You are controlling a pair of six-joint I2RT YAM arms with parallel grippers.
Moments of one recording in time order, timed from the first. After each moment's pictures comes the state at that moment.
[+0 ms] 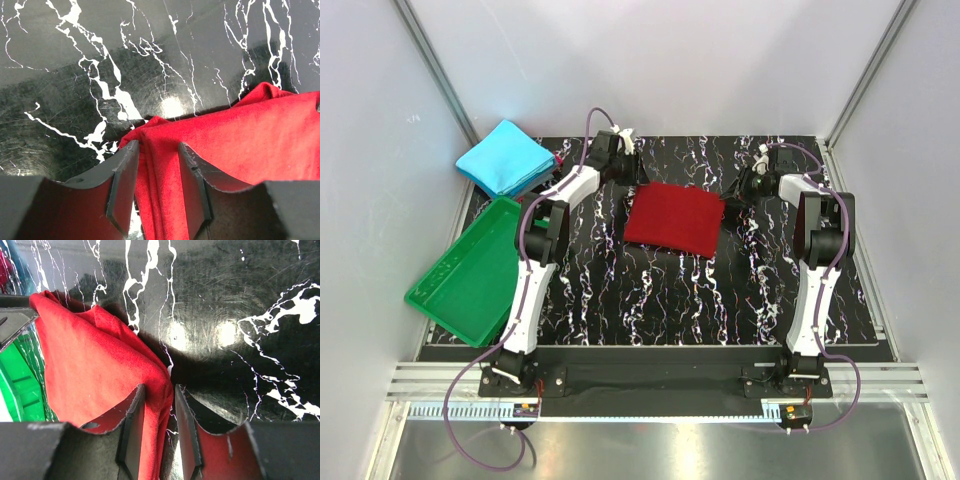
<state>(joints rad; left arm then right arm) -0.33 2.53 2.12 -0.28 0.41 -0.31 -0.04 2.26 1.61 -0.28 -0.61 0.42</state>
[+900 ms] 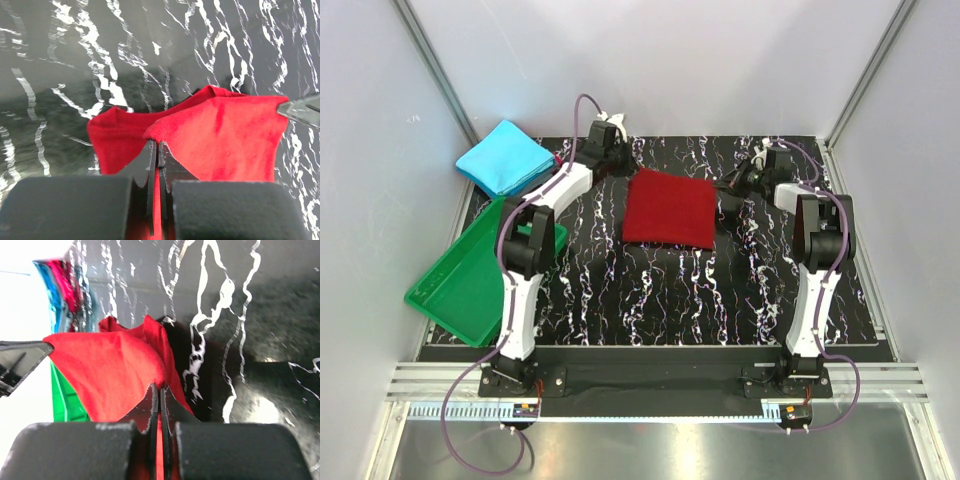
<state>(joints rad) -0.36 2.27 1.91 -0.25 0.23 -0.40 -0.01 2.21 1.47 0.12 -0.67 0.69</state>
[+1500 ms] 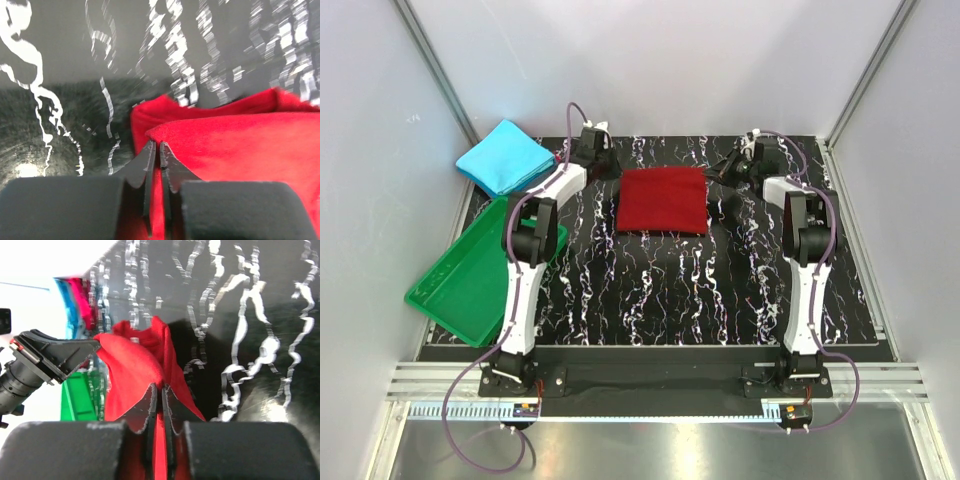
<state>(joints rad) -0.28 2.41 1.99 -0.24 0.16 -0.42 0.04 2.30 1.61 0.22 -0.64 0.78</state>
